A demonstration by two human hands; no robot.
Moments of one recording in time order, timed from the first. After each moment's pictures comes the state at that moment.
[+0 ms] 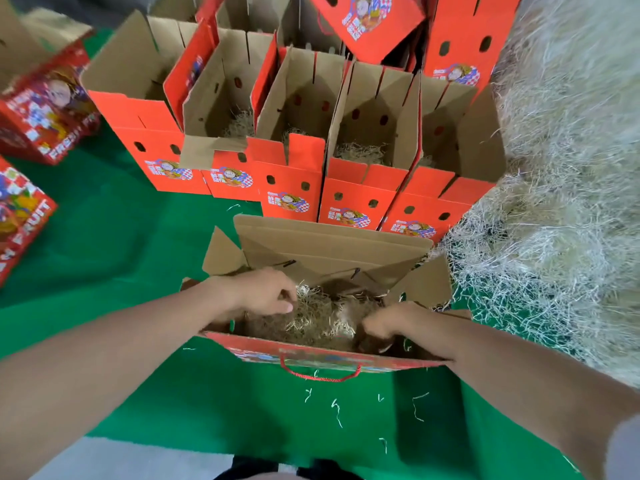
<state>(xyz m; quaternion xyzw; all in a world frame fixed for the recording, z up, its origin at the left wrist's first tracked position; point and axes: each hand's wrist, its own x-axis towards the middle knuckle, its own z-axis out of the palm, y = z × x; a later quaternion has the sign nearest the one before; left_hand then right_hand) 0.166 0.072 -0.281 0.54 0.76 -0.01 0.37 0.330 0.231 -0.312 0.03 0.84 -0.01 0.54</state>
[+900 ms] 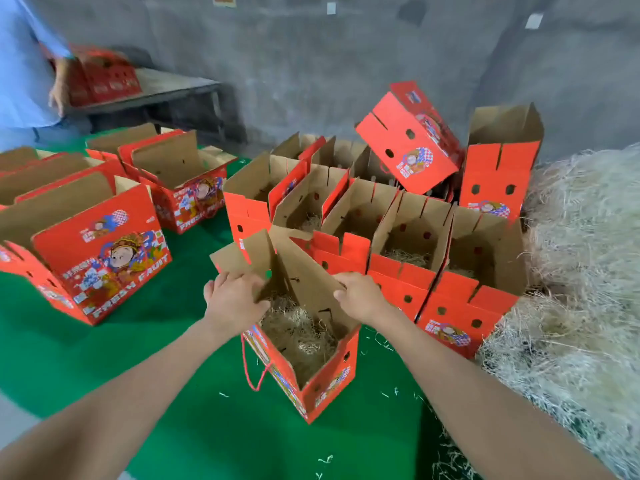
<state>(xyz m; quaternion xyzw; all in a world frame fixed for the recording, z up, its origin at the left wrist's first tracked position) 0.179 -0.005 -0.185 0.16 0.98 0.15 0.03 0.242 0.204 -0.188 0.10 0.97 -0.22 0.01</state>
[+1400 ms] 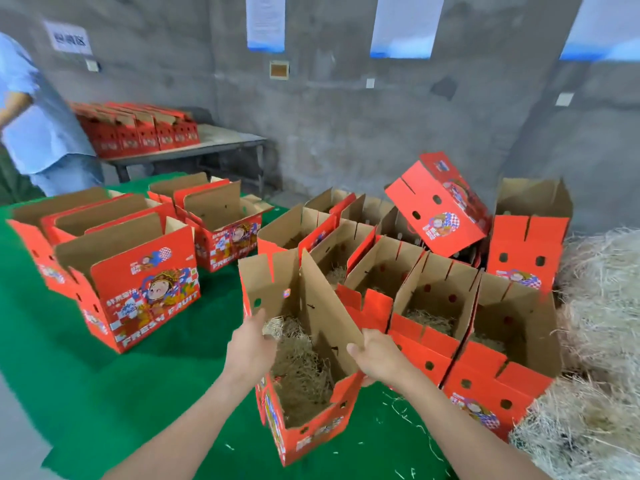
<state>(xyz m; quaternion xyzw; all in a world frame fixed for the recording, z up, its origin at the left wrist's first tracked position) 0.206 -0.009 -0.164 0.04 0.90 0.43 0.00 0.248 0.197 -0.166 0.13 0.93 -0.35 0.07</state>
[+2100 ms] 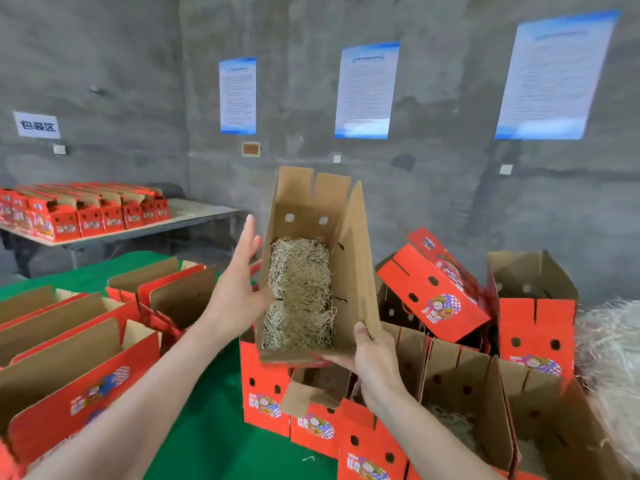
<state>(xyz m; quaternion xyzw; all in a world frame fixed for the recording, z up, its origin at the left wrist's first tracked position) 0.054 -0.008 0.022 0.32 0.75 0.57 -0.11 0.118 0.168 -0.060 0.17 0.62 -0.72 -0.27</state>
